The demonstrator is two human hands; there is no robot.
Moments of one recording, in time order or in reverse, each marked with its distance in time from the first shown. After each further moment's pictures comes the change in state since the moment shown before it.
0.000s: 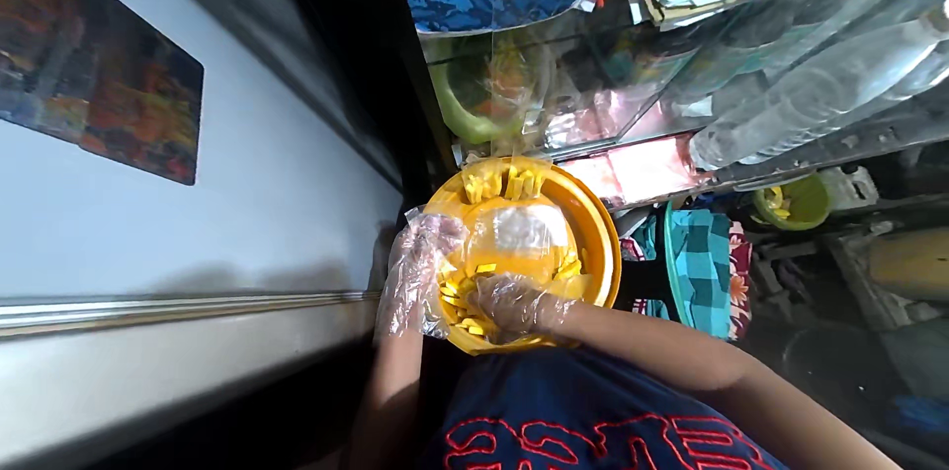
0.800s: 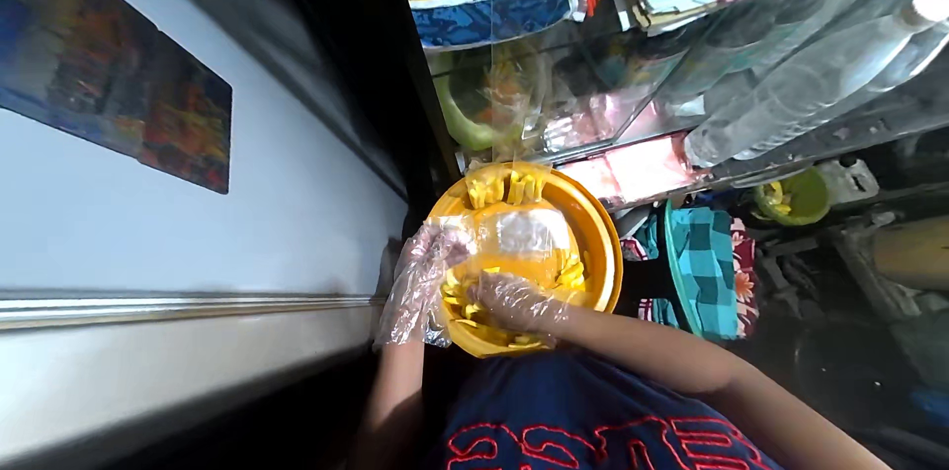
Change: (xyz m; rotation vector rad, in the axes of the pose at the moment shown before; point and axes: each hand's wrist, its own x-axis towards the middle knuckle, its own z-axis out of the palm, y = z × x) left_hand 0.037 0.000 -0.004 -0.527 -0.220 0.295; right_hand 0.007 -0.007 0.006 0.153 0.181 0.093
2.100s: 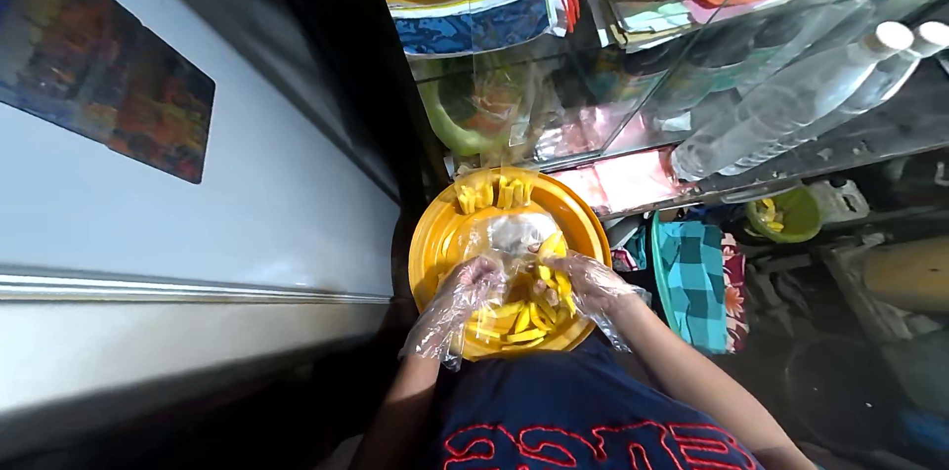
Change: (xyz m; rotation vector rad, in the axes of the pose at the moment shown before) left_hand -0.011 -0.017 0.049 0.310 -0.410 -0.069; right_hand -0.088 0.078 -0.030 1.746 0.343 0.286
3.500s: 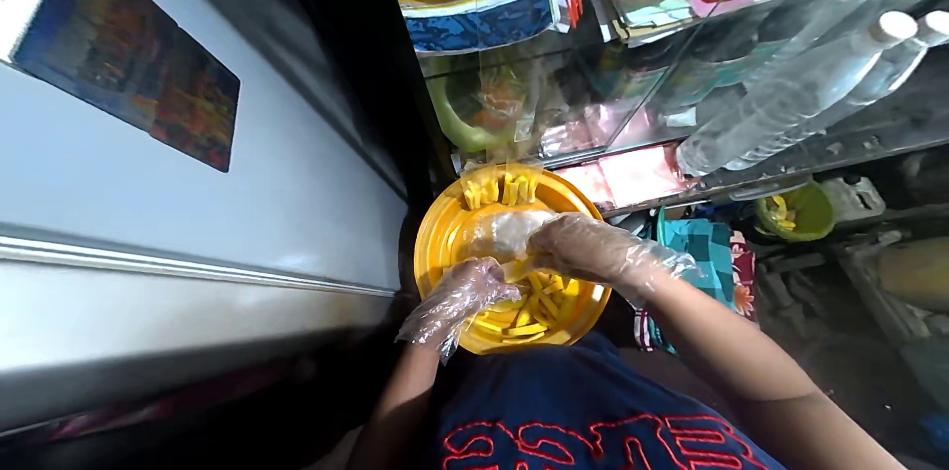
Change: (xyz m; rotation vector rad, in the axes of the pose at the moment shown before) left_hand -0.007 0.020 -0.008 0.362 -0.102 -0.152; right_hand -0.013 -0.065 0.055 -1.869 -0.153 -0.347
